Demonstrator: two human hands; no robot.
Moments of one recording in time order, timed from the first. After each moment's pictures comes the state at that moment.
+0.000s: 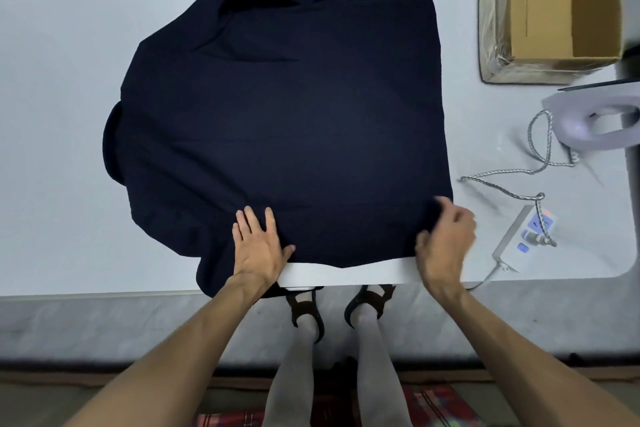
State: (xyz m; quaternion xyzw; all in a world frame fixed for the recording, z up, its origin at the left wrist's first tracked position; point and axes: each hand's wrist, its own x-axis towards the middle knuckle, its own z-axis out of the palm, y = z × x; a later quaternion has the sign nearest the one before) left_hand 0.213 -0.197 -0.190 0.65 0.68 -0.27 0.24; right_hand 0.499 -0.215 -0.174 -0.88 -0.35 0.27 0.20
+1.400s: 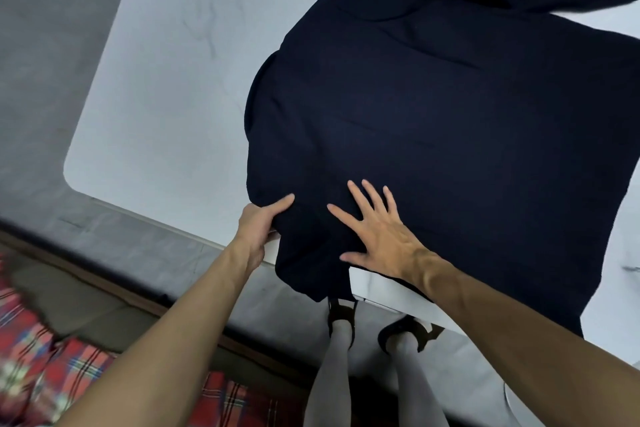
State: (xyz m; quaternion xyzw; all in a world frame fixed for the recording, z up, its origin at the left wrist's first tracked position) left_hand 0.022 -0.185 -0.169 0.01 0.76 0.35 0.55; right_hand 0.247 -0.140 -0.221 -0.31 -0.91 0.25 -0.13
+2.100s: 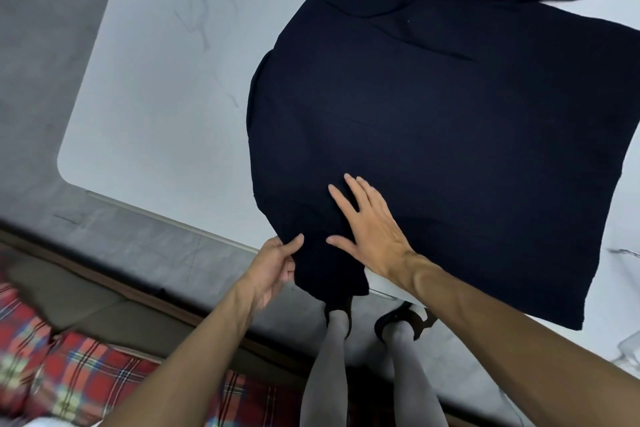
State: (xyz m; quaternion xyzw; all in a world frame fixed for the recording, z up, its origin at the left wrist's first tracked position) left_hand 0.056 -0.259 -0.183 0.00 0.69 0.27 0.67; right_hand 0.243 -0.164 -0.204 -0.40 -0.86 0.31 -0.06
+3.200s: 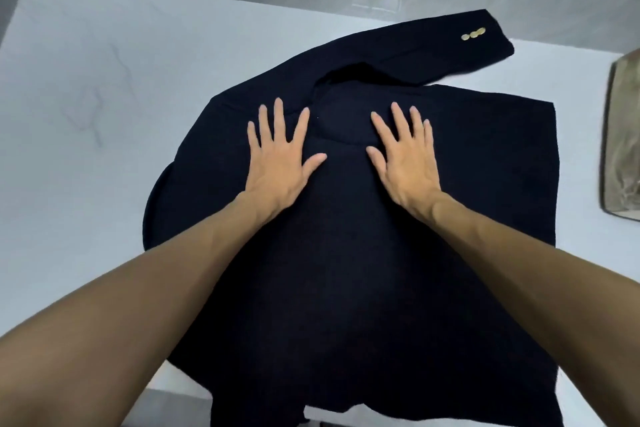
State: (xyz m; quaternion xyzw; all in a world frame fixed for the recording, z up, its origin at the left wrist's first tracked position) left_hand 0.111 0.071 -0.234 0.70 0.70 -0.07 0.10; right_hand 0.346 0.099 -0.245 -0.61 -0.78 0.10 -0.02
